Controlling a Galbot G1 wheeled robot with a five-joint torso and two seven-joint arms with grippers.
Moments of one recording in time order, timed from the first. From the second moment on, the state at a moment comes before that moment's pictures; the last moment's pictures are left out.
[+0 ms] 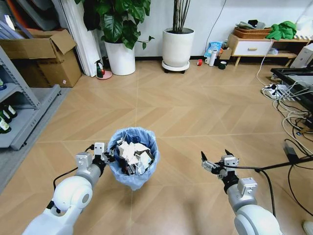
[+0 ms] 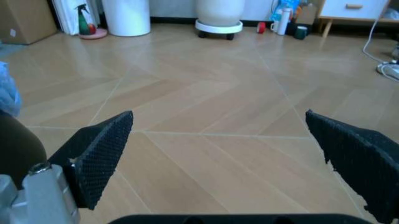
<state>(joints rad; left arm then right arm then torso) 1.26 -1.03 -0.38 -2.08 -0.68 0.54 -0.26 -1.59 1.24 0.52 2.18 0.27 -0.22 0.15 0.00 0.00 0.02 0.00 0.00</state>
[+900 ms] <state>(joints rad) 1.23 -1.05 -0.40 -2.01 -0.80 0.62 -0.49 -1.52 1.23 0.53 2.14 0.33 -0.25 0.17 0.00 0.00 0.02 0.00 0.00</state>
